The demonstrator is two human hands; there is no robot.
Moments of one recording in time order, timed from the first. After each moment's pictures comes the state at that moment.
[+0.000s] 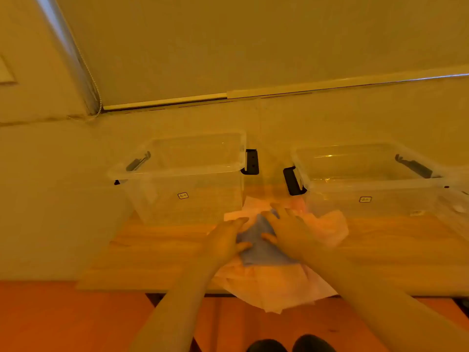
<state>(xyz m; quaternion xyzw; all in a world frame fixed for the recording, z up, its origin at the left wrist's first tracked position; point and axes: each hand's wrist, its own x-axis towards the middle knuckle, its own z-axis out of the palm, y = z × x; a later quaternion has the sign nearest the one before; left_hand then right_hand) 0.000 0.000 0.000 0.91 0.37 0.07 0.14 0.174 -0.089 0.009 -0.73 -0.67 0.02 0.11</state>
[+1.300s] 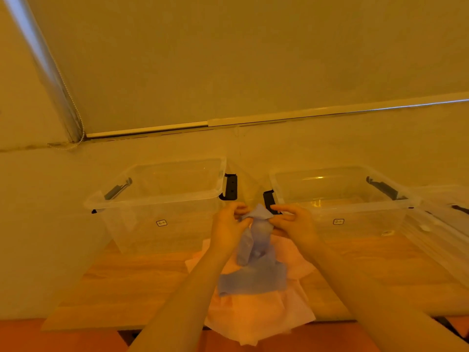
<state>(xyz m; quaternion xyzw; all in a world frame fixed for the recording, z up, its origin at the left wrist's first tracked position) 0.084 -0.018 0.066 0.77 0.36 0.40 0.34 0.220 -0.110 0.062 -0.58 -0.35 0.32 0.67</state>
